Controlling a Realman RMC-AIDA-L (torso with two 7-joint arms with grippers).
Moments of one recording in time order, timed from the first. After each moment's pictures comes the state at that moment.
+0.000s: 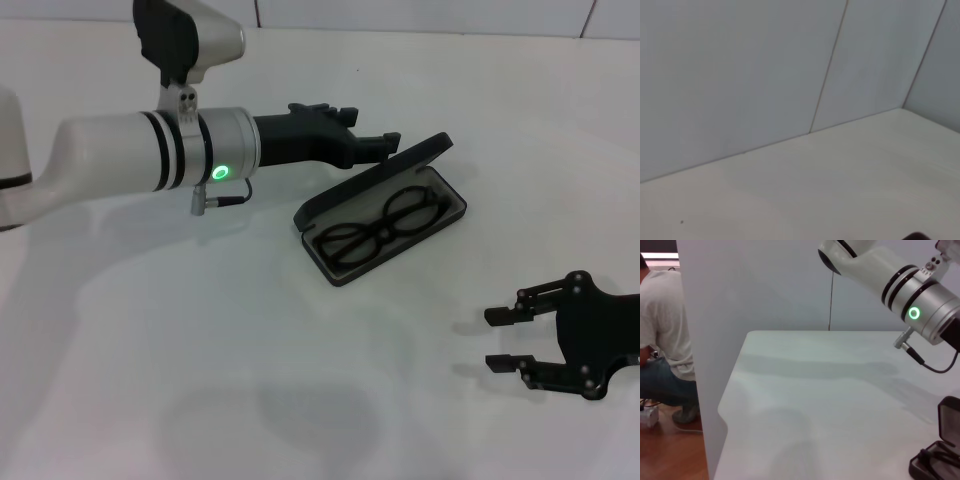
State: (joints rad) left arm -0.99 -2.09 2.84 -0.12 -0.35 0.98 -1.23; right arm 0.33 2.01 -1.17 -0.88 -1.80 -1.60 1.10
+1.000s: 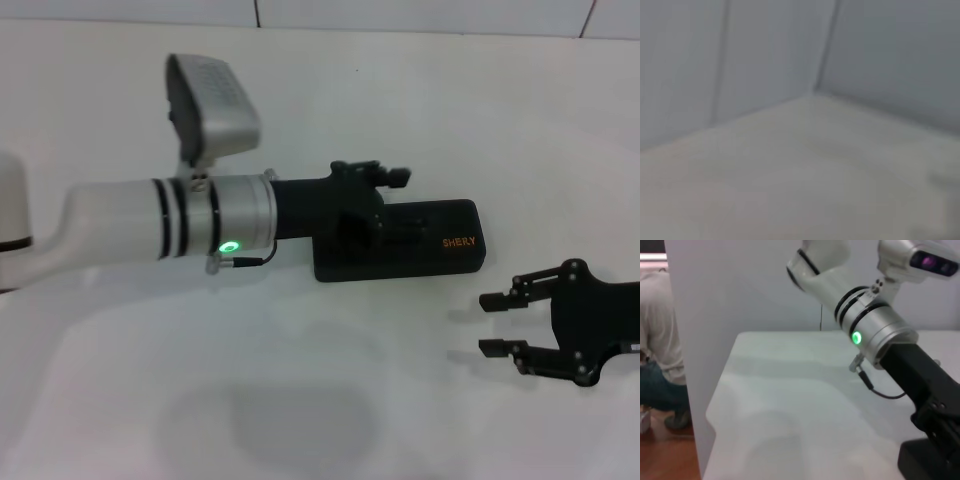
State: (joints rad) left arm -0.88 -2.09 2.83 -0.02 -0.29 1.16 -0.99; right arm 0.35 2.01 -1.16 -0.85 -1.78 -1.59 1.11
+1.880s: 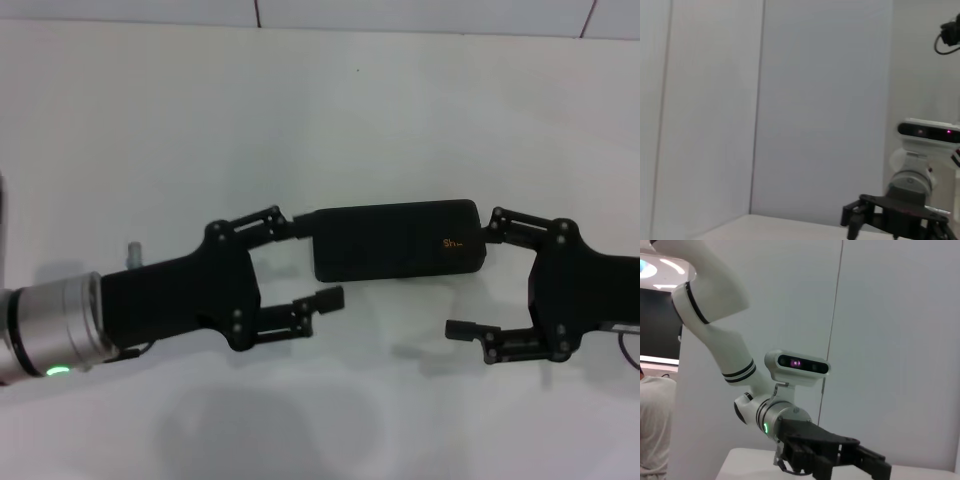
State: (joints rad) left arm -0.59 -2.06 2.84 -0.21 -0.36 1.85 -0.68; right arm 0.42 2.03 -1.12 -0.58 -1.52 -1.72 0.80
